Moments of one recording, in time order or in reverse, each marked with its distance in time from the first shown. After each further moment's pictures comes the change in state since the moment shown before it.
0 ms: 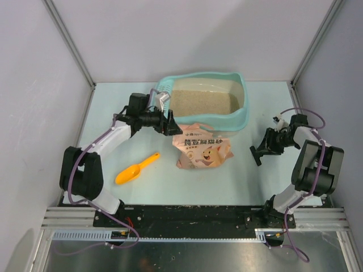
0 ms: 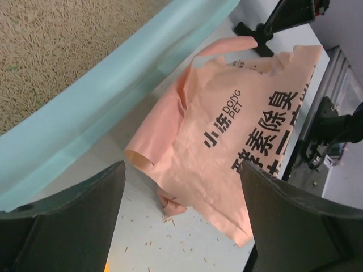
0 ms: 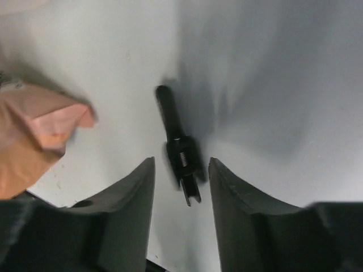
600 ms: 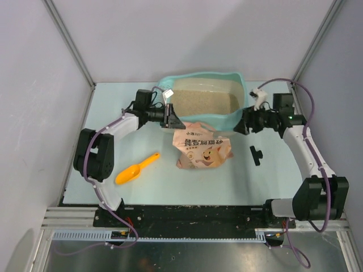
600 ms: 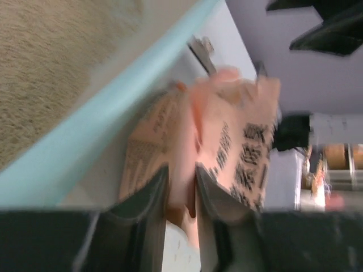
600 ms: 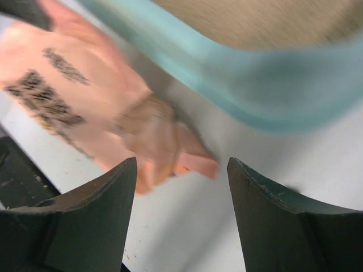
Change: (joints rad) left arm 0.026 0.245 0.094 0.111 0.212 -0.269; right arm 0.305 -0.255 0.165 0.037 -0.052 -0.029
